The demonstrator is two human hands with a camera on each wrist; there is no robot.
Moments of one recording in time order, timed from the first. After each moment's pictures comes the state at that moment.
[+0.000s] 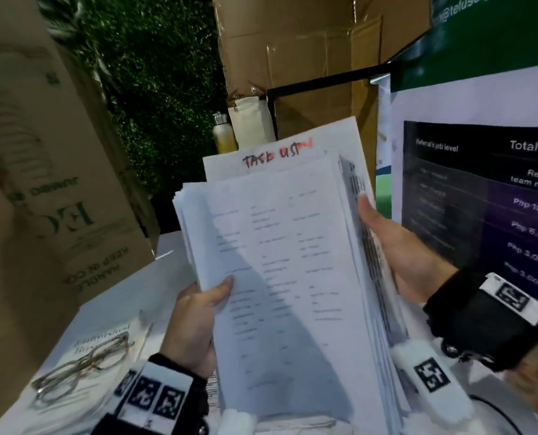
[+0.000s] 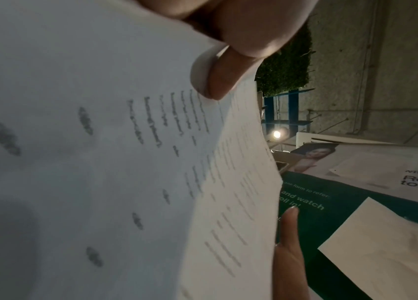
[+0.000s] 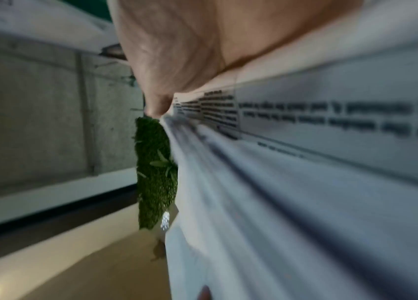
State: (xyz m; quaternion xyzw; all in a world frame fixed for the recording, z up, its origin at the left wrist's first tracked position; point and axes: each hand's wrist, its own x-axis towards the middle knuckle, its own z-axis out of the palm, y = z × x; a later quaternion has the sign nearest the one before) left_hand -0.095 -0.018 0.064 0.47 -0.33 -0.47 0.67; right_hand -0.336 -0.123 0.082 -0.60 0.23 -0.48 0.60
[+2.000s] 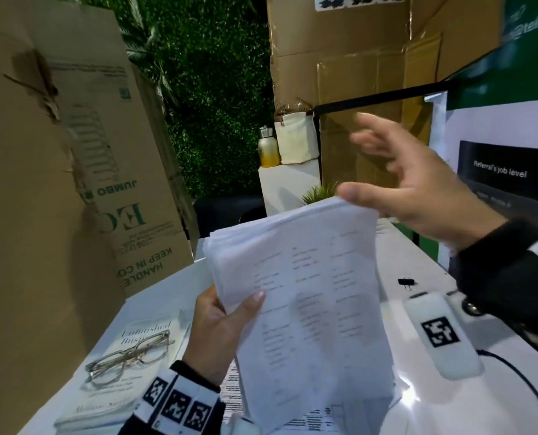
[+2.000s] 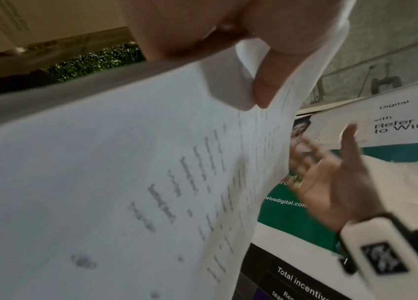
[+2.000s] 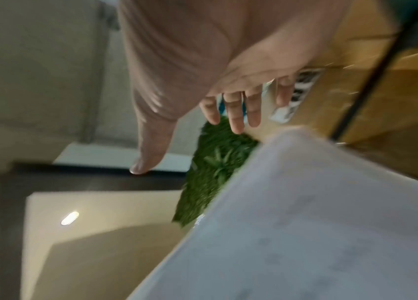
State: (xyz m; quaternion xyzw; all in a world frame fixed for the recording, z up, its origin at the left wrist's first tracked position) left_hand -0.069 -0.009 0.059 0.41 -0.48 -0.32 0.71; right_hand -0.310 -0.111 0.184 -0.81 0.26 -0.48 0.22
